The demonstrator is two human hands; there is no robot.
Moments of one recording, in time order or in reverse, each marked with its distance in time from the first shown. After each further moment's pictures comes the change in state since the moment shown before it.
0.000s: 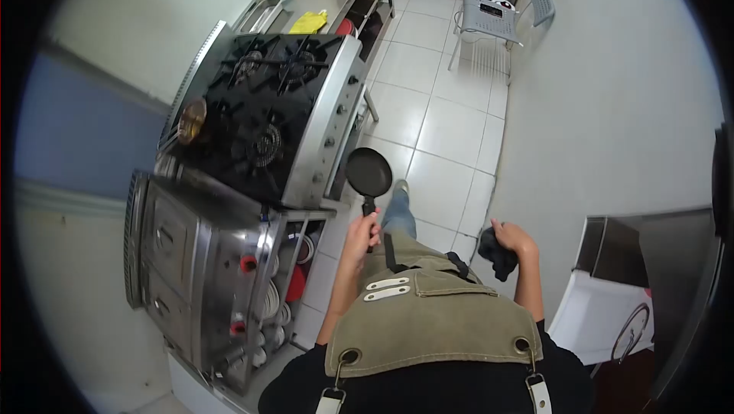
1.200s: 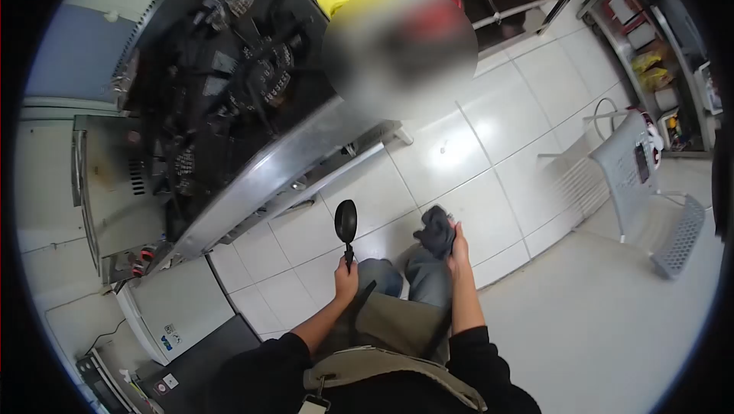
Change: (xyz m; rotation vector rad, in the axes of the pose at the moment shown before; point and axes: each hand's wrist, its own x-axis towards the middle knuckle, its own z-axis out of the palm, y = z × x) left_hand 0.431 -0.199 0.081 0.376 1.011 -0.120; right_hand 0.626 -0.171 0.003 1.300 -0.704 0.118
